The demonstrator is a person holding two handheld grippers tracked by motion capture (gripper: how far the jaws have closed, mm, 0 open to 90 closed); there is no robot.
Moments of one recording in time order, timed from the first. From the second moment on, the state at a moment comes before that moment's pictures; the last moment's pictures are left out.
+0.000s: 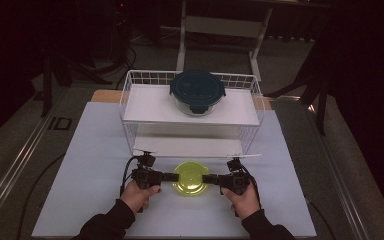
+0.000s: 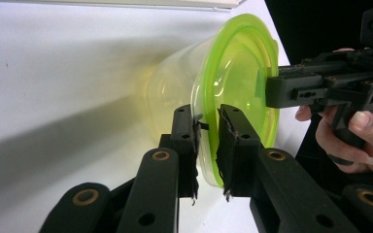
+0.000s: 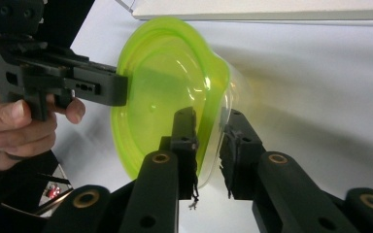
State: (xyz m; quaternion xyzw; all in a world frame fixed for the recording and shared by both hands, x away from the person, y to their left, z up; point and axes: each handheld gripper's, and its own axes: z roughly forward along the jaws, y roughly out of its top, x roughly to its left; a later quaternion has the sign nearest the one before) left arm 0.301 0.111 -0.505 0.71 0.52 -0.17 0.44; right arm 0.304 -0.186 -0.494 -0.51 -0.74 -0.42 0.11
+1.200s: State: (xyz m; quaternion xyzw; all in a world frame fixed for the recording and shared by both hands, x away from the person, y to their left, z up) left arm 0.291 0.119 -0.426 0.71 0.47 -0.16 0.50; right arm 0.288 -0.190 -0.416 -0.49 -0.74 -0.45 0.08
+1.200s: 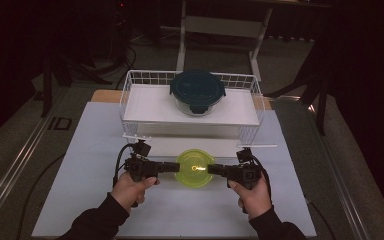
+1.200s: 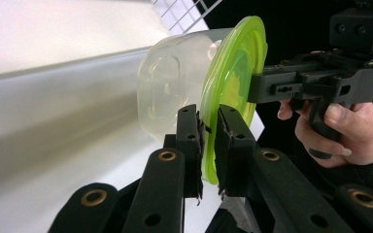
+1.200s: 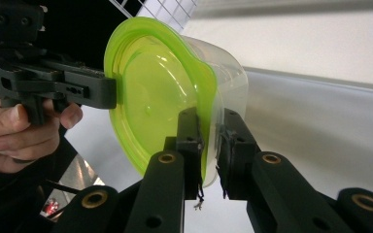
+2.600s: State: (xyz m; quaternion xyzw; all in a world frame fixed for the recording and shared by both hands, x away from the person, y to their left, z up) left arm 0.343 0.135 -0.282 0.69 0.42 -0.12 0.58; right arm 0.337 -0.181 -0.264 -0.46 -0.72 -0.51 0.01
